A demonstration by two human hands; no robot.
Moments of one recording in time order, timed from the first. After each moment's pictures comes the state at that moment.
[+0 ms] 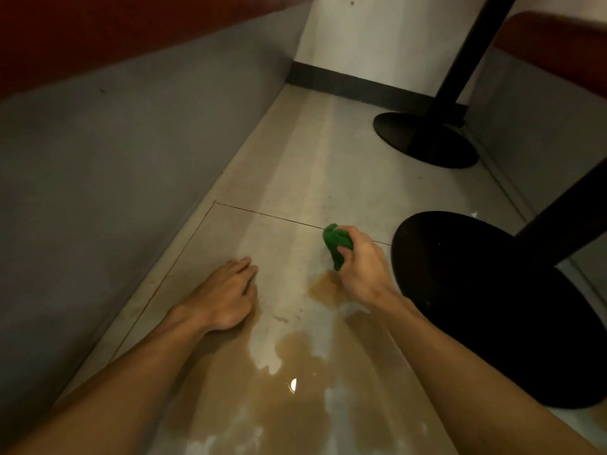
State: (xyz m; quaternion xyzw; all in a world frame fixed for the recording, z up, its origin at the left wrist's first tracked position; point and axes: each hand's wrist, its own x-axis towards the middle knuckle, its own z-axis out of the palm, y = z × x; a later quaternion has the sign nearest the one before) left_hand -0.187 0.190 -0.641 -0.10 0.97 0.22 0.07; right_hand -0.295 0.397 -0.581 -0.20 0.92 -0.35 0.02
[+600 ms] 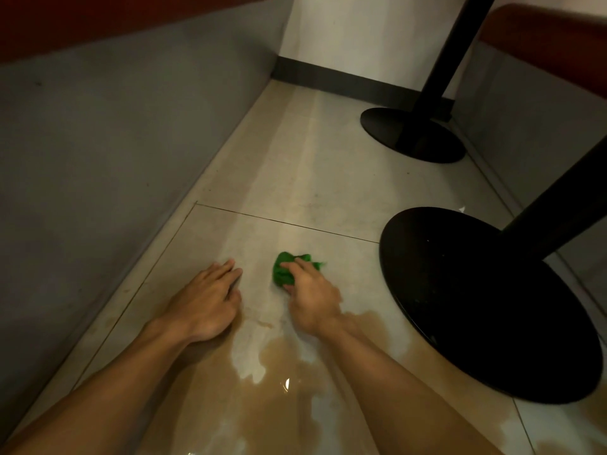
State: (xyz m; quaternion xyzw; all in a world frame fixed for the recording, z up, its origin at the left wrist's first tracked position) left_hand -0.191 0.192 -0.649 -0.13 0.97 0.22 0.06; right_hand -0.276 0.367 -0.642 -0.28 0.93 -0.20 0.10
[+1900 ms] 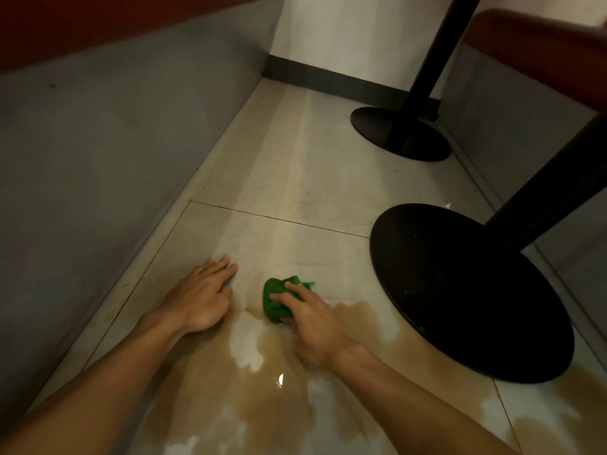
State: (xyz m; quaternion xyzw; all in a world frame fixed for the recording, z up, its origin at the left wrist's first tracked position) left_hand -0.188 0.183 -0.654 -0.11 0.95 0.27 0.09; right_hand -0.234 0.404 -0.636 -0.35 0.92 -0.14 0.14
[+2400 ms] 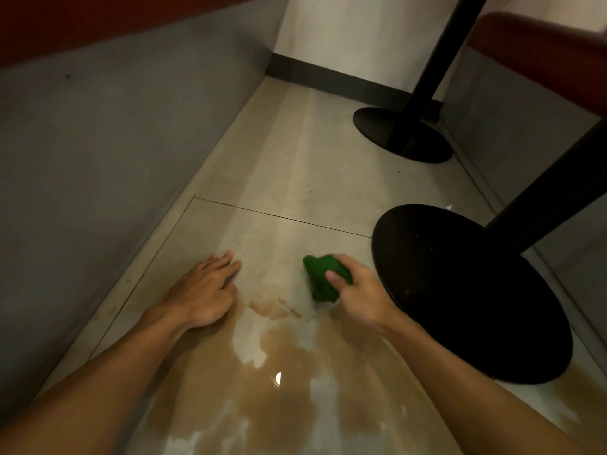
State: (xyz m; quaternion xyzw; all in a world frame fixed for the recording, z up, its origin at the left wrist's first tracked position) left_hand -0.190 0.181 -0.658 -0.11 0.96 0.25 0.08; right_hand -0.274 0.438 -0.598 -0.16 0.86 -0.46 0.18
